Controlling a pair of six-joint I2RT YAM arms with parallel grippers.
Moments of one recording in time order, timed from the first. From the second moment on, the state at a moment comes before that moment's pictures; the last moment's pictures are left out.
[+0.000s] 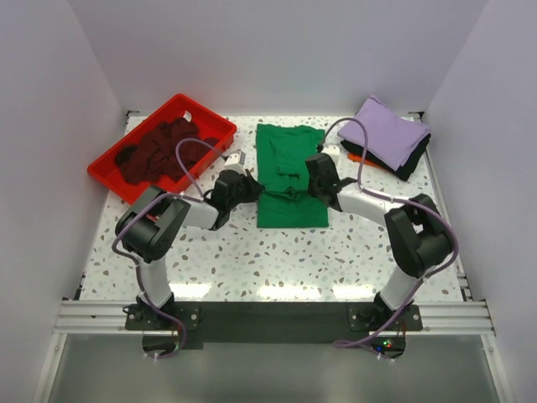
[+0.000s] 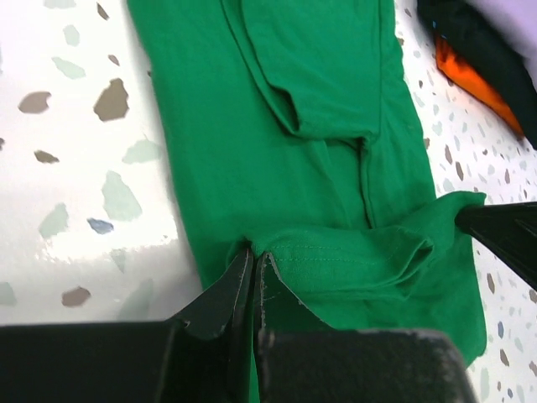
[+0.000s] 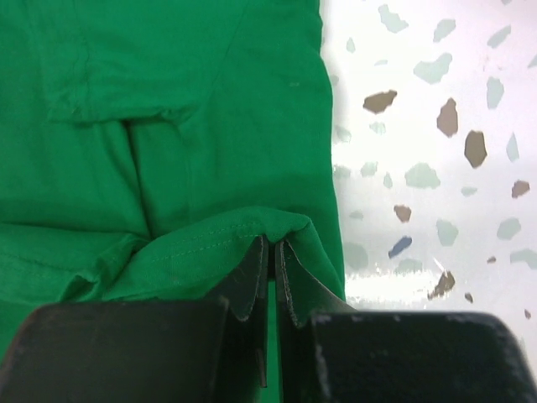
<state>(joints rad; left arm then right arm) -0.54 1.86 0.78 0.69 -0.01 -0.62 0.53 1.70 1.01 -0.10 0.42 0.49</state>
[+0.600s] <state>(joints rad) -0.44 1.98 0.90 0.69 0.10 -0.60 0.45 1.85 1.19 -0.10 0.37 0.44</state>
